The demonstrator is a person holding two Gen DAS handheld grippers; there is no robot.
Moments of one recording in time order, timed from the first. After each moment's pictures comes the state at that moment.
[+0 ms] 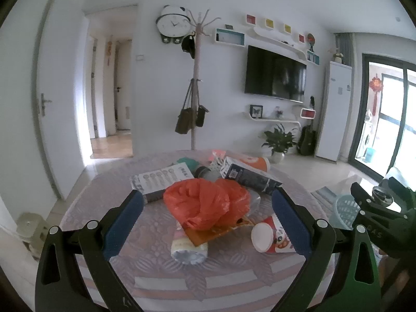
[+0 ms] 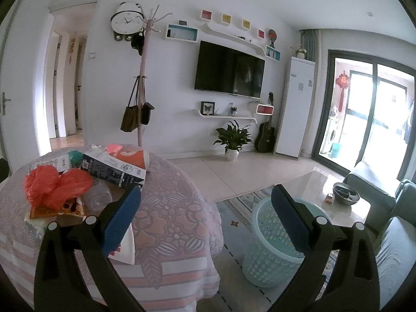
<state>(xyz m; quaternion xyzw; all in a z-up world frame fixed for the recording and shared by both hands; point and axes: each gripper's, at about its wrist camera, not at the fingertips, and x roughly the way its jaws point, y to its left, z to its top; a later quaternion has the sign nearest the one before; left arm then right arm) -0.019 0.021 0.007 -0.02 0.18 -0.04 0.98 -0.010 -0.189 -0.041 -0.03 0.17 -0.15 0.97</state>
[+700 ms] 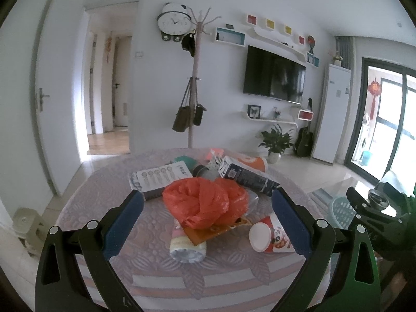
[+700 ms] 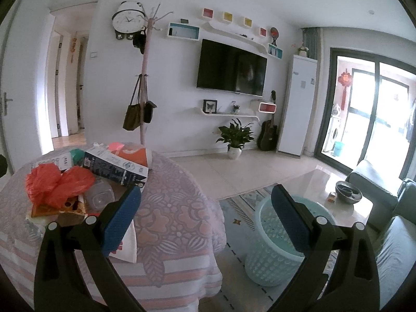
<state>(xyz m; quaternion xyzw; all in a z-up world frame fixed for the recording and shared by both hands) -0.014 0.026 -0.003 -0.03 0.19 -0.05 0.98 -0.008 -0.189 -0.045 -0.02 0.17 -0.14 0.97</state>
